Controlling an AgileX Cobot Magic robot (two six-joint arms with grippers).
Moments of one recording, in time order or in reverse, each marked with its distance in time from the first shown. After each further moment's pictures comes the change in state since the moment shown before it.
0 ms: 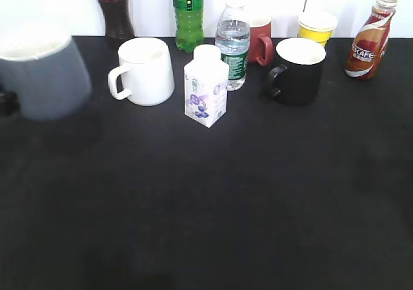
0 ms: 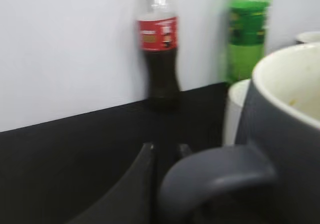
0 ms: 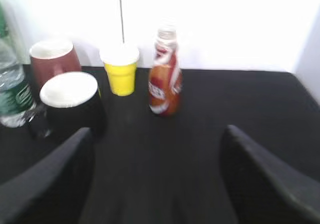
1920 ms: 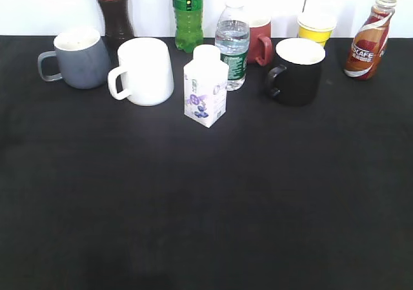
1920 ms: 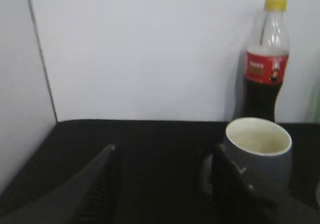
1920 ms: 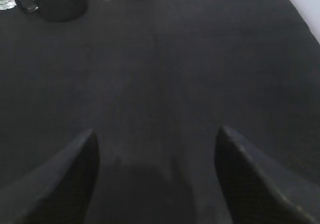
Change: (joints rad) left arm 0.010 -0.091 0.000 -0.449 0.098 0.194; right arm 0.000 -0.697 -0.072 -0.002 1.016 0.000
